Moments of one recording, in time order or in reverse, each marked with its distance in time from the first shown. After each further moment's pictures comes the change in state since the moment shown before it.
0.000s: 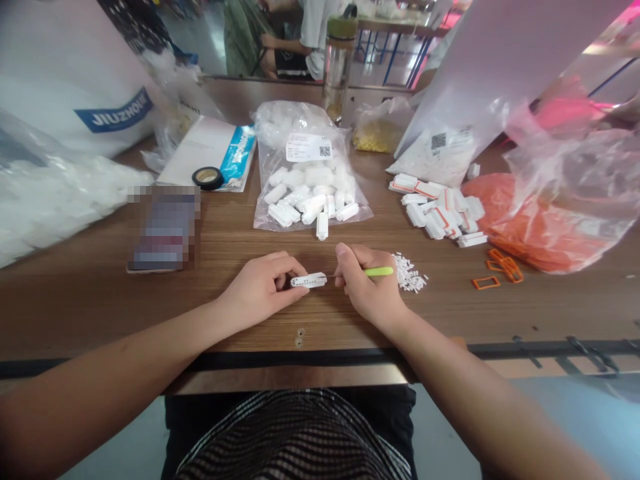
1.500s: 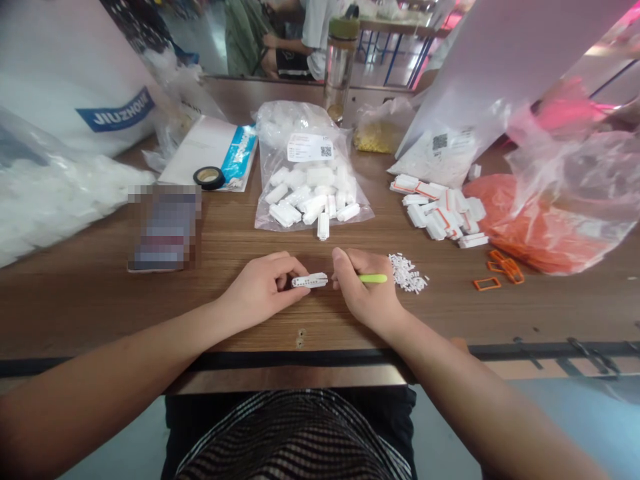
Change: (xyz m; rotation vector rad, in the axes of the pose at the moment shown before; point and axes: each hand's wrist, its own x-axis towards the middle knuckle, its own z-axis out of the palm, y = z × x) left_hand 0.000 0.001 0.000 0.004 0.002 0.004; right_hand -0.004 -0.004 0.001 -0.088 -0.042 -0.092
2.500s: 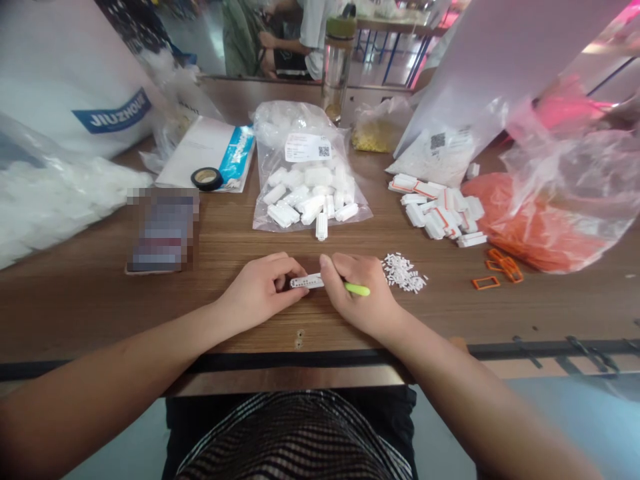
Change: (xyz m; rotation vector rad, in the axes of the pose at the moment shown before) left_hand 0.000 -0.002 0.002 -0.005 -0.002 -0.014; right_hand 0.003 -0.007 -0.002 -0.206 -0.093 -0.216
